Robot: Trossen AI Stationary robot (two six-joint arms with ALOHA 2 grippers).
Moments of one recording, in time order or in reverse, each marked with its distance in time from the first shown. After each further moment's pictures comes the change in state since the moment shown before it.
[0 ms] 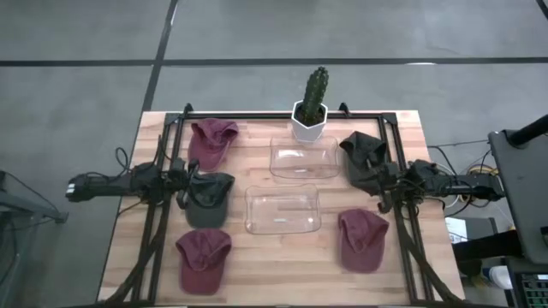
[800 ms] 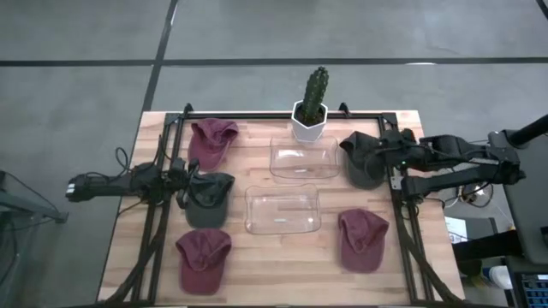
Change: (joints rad) left arm 0.000 0.000 0.000 0.000 0.000 -0.027; right arm -0.004 0.705 0.949 -1.510 0.672 0.558
